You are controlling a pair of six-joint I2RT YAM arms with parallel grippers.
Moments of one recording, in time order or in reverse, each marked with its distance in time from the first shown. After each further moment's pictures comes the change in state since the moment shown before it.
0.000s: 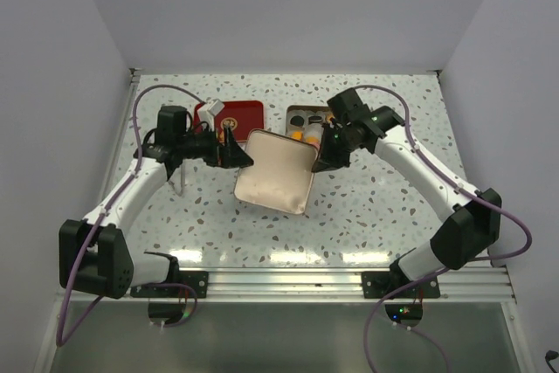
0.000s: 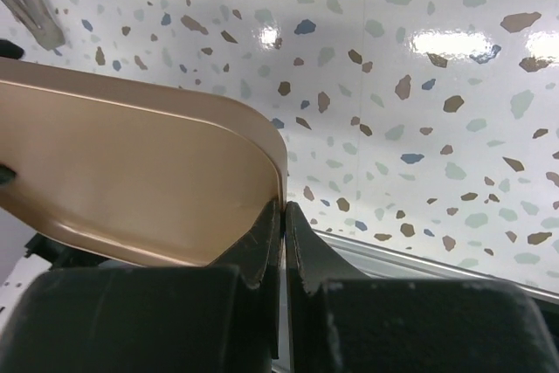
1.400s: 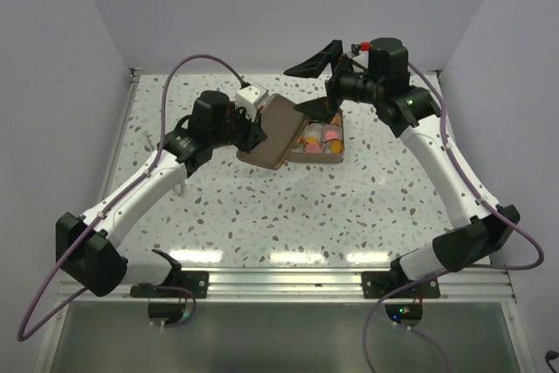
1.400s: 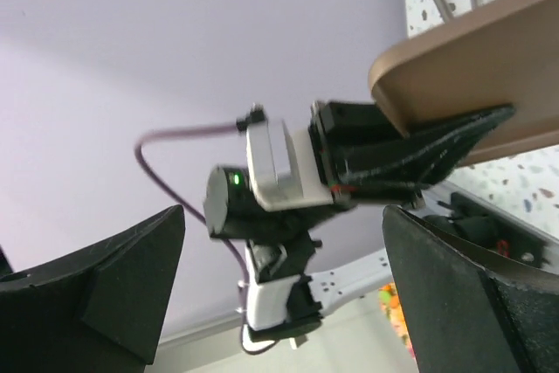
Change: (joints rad) left arm -0.336 0.046 0.247 0.008 -0.490 0.242; right arm -0.141 -0.045 0.234 0.475 -0.421 0.648
